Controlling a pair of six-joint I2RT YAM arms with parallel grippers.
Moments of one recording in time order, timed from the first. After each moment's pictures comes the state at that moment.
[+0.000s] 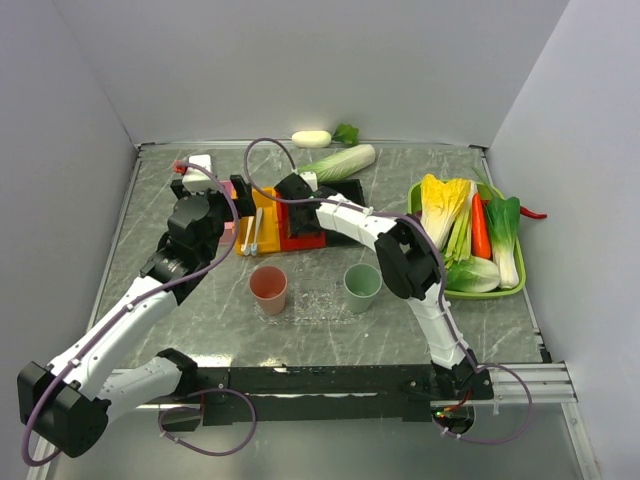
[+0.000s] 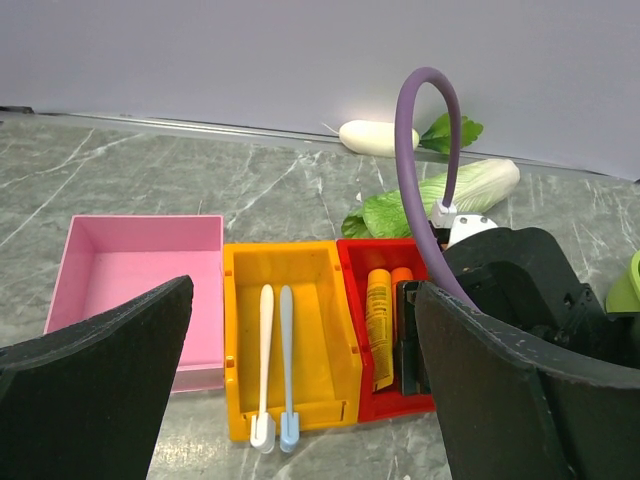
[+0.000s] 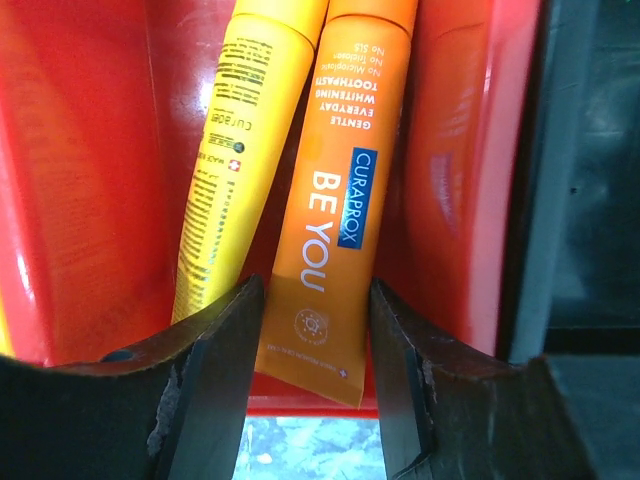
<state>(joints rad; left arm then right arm) -0.50 1.00 0.87 0.07 -0.44 -0.24 0.75 2.27 1.87 -0.65 0.35 0.53</state>
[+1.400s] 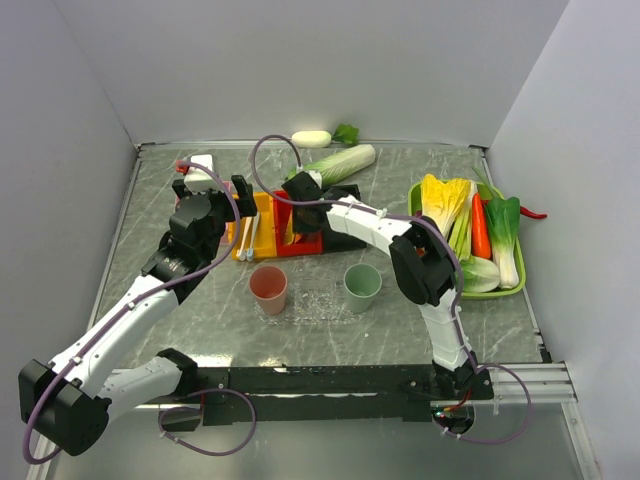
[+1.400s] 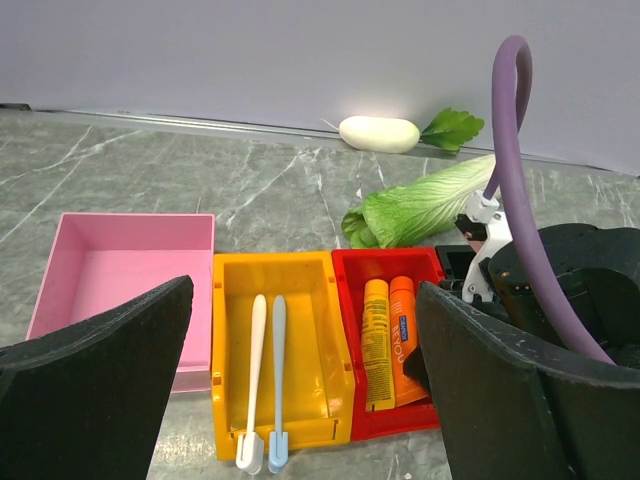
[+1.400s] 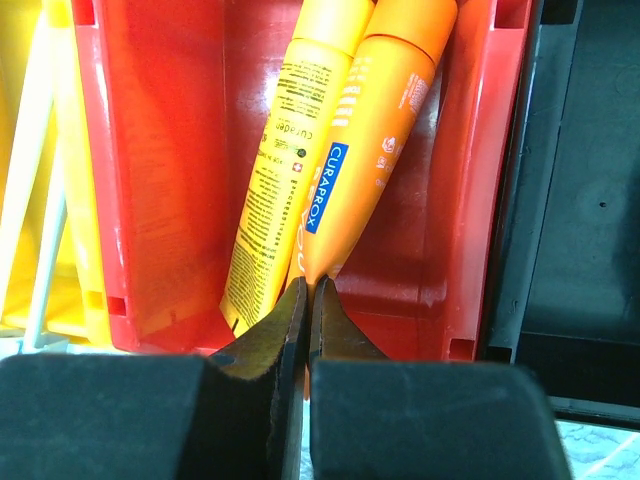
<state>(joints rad) -0.50 1.01 0.87 0.07 -0.44 -0.24 0.74 2.14 1.73 -0.54 0.22 0.59</state>
